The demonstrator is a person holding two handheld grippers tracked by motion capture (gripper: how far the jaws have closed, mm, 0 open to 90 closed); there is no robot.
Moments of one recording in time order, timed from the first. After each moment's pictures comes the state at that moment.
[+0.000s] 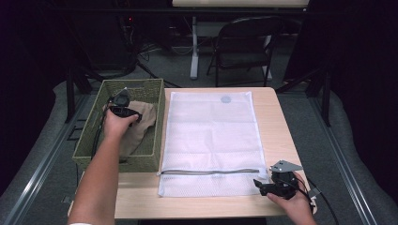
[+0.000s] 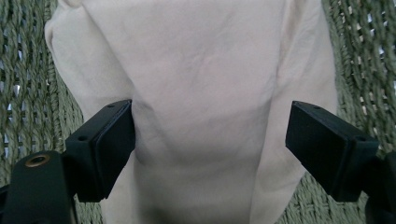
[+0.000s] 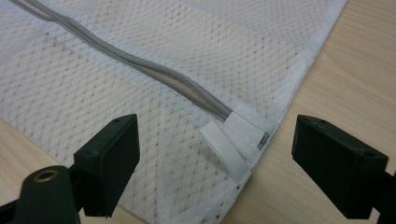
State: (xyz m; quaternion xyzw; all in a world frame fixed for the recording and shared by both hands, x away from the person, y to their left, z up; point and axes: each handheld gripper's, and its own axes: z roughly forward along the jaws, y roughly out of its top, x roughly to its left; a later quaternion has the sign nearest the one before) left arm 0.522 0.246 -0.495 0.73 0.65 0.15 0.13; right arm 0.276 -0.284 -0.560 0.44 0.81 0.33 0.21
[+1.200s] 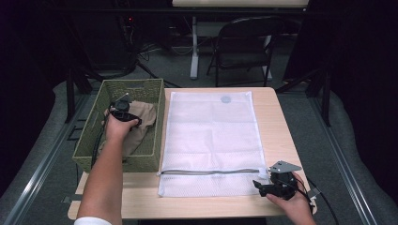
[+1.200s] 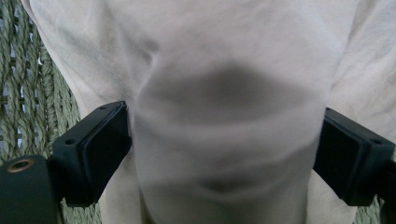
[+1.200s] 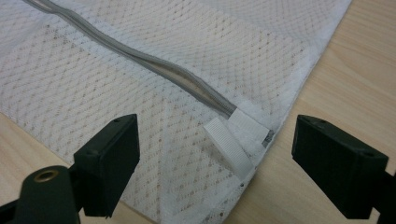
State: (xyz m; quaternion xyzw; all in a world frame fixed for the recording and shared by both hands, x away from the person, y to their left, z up) left arm 0.531 0.257 -0.526 0.72 0.67 0.14 0.09; right arm 0.275 -0.282 -0.561 0.44 0.81 0.33 0.20
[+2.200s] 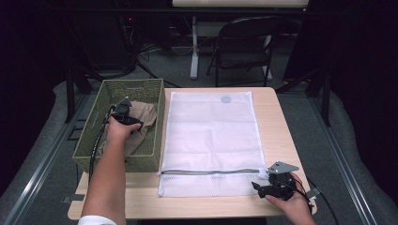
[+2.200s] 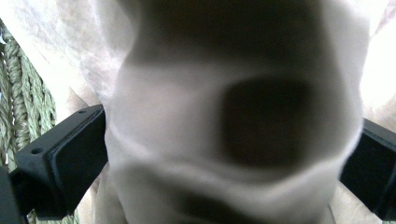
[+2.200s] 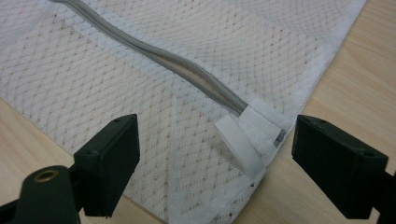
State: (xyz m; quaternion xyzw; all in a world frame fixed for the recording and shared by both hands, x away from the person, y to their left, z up) left arm 0.532 0.261 -0.544 0.72 0.68 0.12 0.09; right arm 0.276 -0.278 -0.564 0.42 0.82 0.32 0.20
